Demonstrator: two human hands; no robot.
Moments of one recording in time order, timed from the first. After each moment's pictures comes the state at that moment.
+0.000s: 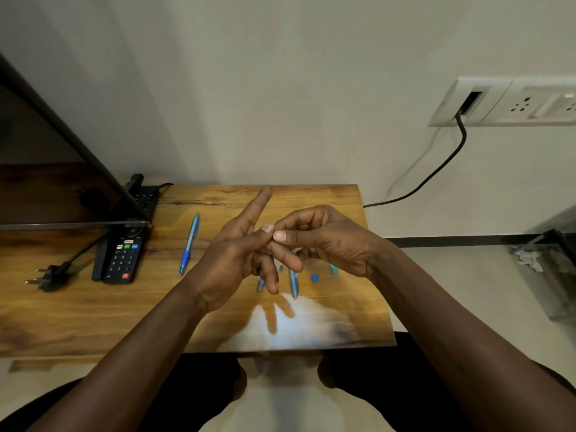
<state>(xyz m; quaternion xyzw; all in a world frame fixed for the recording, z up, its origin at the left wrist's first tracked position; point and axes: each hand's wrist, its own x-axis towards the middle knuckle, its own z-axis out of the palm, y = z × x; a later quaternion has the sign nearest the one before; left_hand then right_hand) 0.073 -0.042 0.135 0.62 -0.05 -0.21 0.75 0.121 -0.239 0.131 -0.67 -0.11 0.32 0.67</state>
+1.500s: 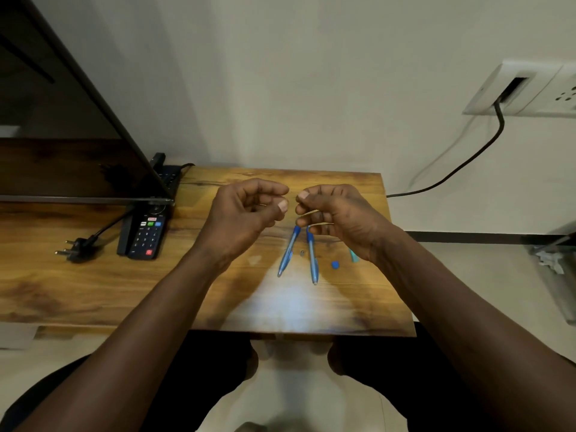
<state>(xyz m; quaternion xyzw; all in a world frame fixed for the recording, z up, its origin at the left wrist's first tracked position) 0.093 -0.016 0.122 0.76 0.04 -0.03 0.65 0.130 -0.210 0.122 -0.69 0.02 0.25 0.68</state>
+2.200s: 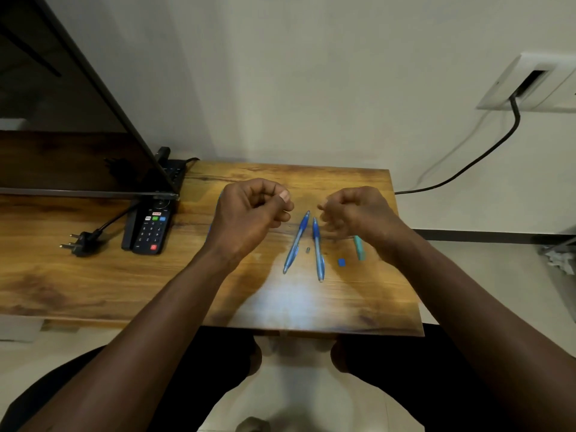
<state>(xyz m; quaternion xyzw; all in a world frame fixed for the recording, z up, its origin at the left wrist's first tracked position) 0.093 -0.019 0.113 0.77 0.07 -0.01 0.63 0.126 -0.226 0.113 -0.80 0.05 0.19 0.57</state>
